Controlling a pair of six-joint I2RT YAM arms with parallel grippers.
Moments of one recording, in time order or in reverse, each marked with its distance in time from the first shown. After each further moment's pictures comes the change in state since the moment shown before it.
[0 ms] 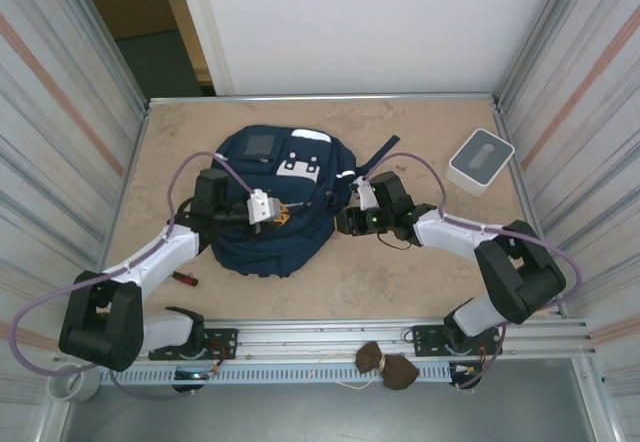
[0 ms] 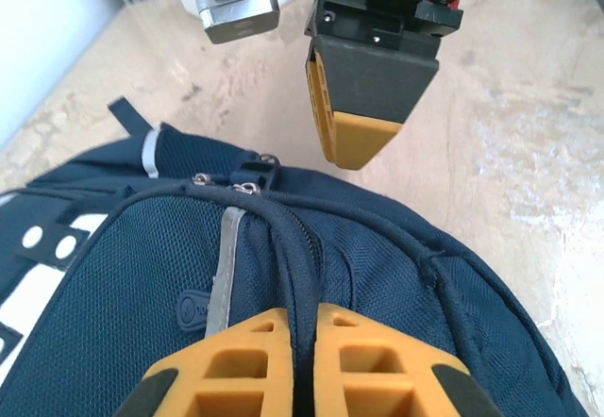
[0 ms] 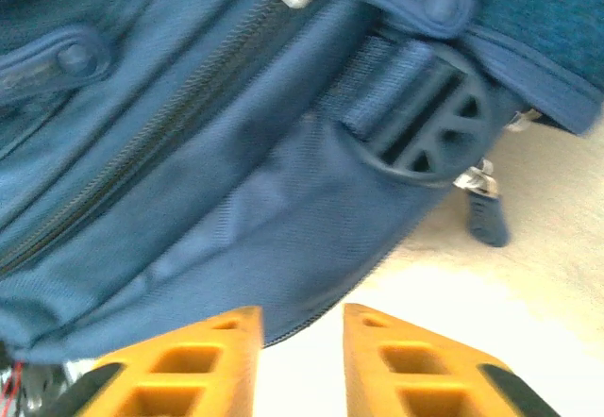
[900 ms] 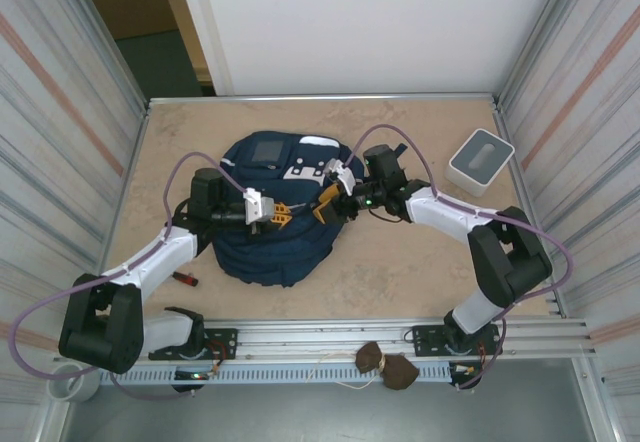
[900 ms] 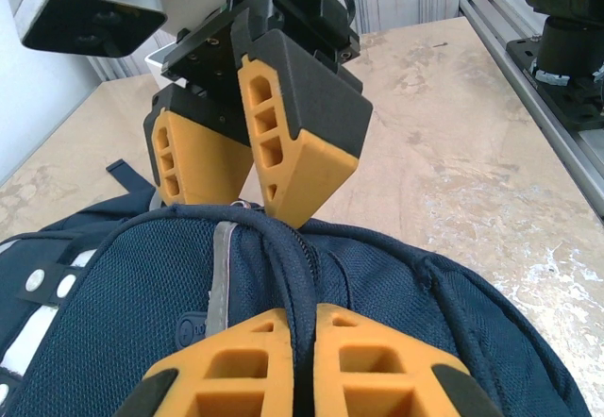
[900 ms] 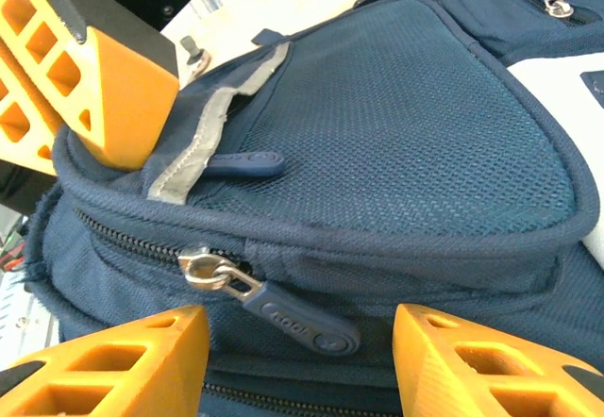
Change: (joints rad) left arm 0.012 -0.008 -0.013 0.070 0.170 -0.069; right arm -0.029 0.121 0.240 -0.033 -0.318 -0.561
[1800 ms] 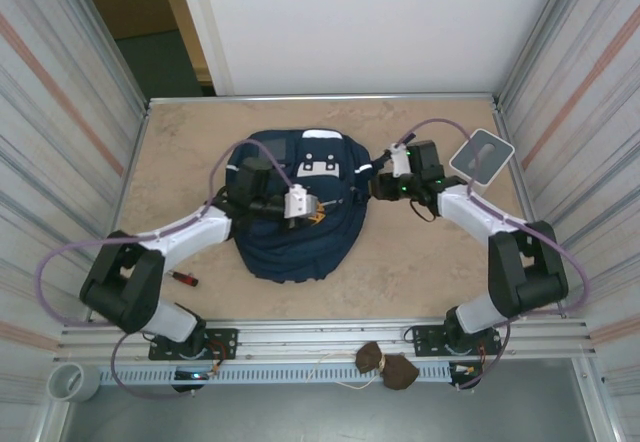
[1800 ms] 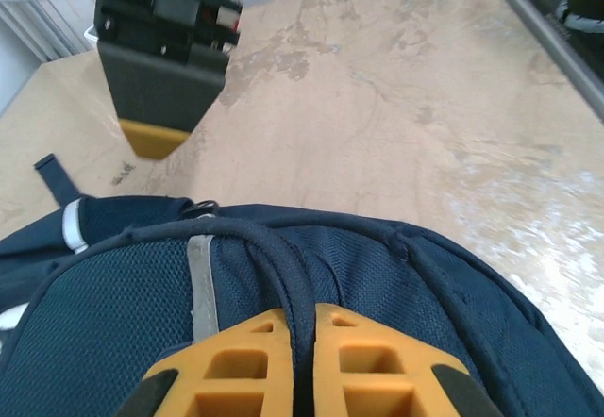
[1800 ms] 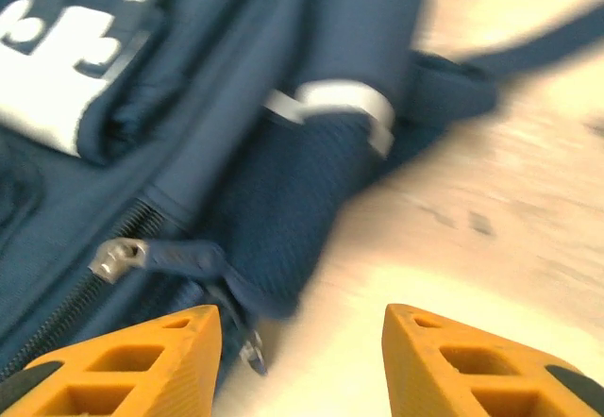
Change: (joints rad) left arm -0.272 0.268 0.227 -0.005 -0.267 0.011; right arm -0.262 -0.129 -0.068 -0.185 0.561 0.262
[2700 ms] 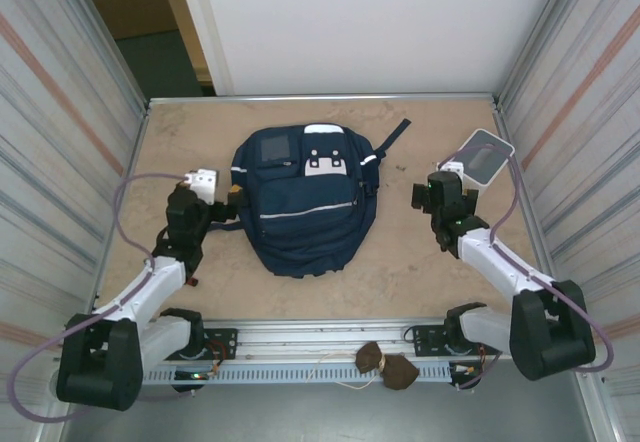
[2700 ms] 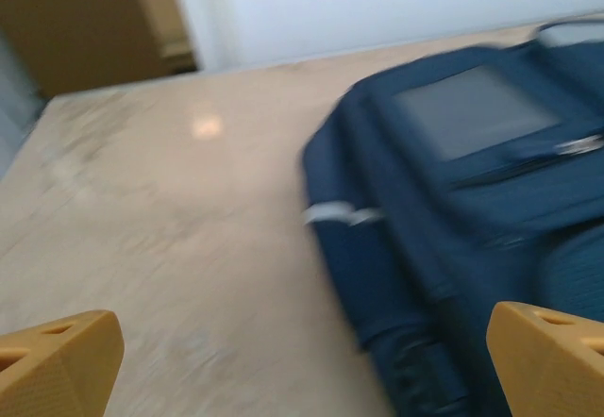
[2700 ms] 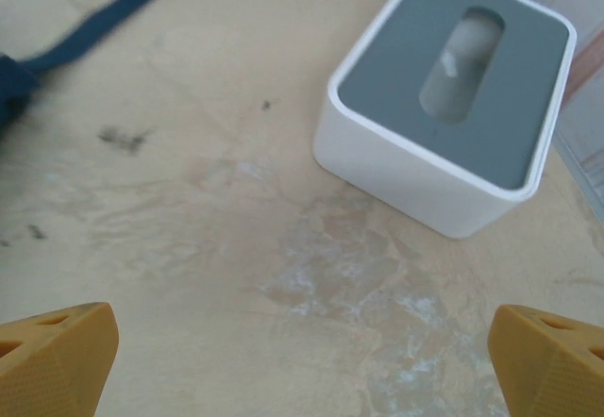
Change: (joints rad) left arm 0.421 -0.468 -0.473 0.280 -0.876 -0.708; right arm -0.031 -0.298 -0.337 0.175 0.729 0.039
